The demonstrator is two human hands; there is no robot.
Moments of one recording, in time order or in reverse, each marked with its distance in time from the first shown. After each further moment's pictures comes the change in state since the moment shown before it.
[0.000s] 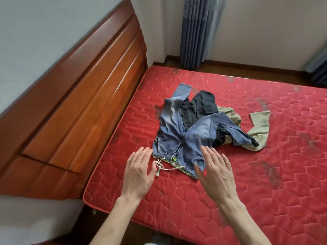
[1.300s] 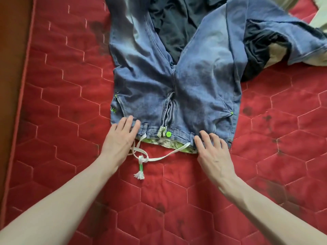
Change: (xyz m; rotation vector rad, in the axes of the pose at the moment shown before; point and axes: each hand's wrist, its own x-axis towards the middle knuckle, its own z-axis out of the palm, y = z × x) left_hand 0.139 -0.255 0.460 0.611 -0.571 0.509; right_hand 0.020 0.127 0.516 -0.245 -0.243 0.059
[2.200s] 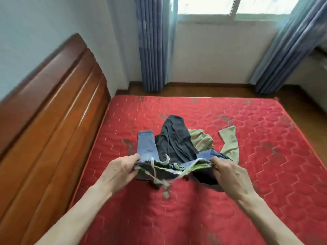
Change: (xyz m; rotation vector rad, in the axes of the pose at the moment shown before) left_hand -0.147 -0.065 -0.511 -0.448 0.456 0.044; right_hand -0.024 0.107 -0.580 0.126 0.175 0.155
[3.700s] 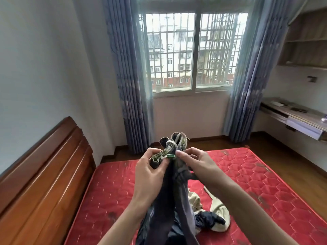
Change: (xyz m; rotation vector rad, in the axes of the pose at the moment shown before) left_hand 0.146 0.229 -0.178 -1.039 0.519 -0.096; right_hand 0.073 -0.032 -0.236 1.407 0.004 0.146
